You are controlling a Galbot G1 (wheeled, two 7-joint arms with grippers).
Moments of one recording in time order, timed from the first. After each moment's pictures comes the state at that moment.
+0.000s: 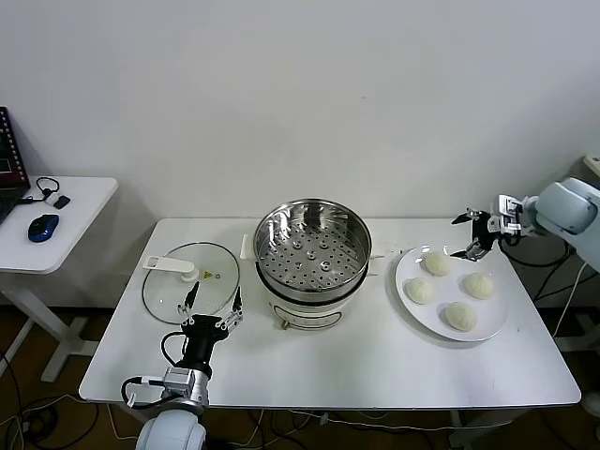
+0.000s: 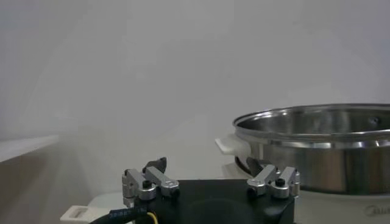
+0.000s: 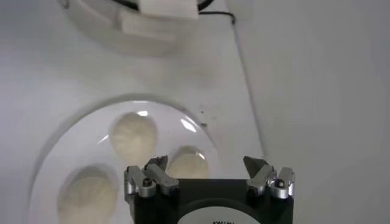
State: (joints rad) left arm 1.50 -1.48 -0.45 -1.93 0.06 -0.04 -0.03; right arm 0.37 0.55 -1.14 1.10 0.27 -0.06 -0.96
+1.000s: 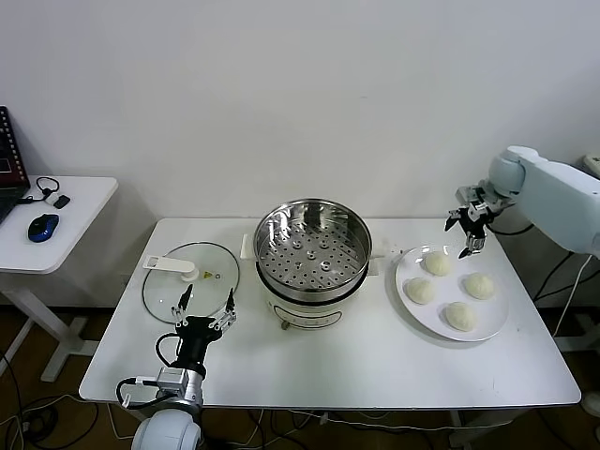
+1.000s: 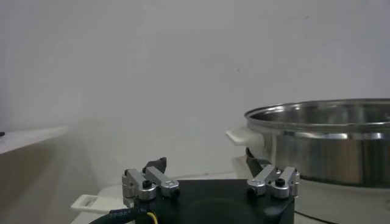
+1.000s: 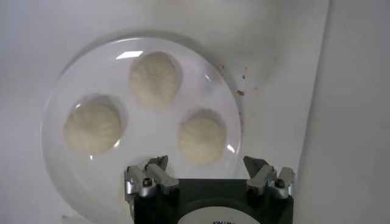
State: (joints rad) left arm 1.48 -1.47 -0.48 -1.89 0.02 -0.06 -0.03; right arm 0.36 0.93 -1.27 0.58 0.15 0.19 -1.12
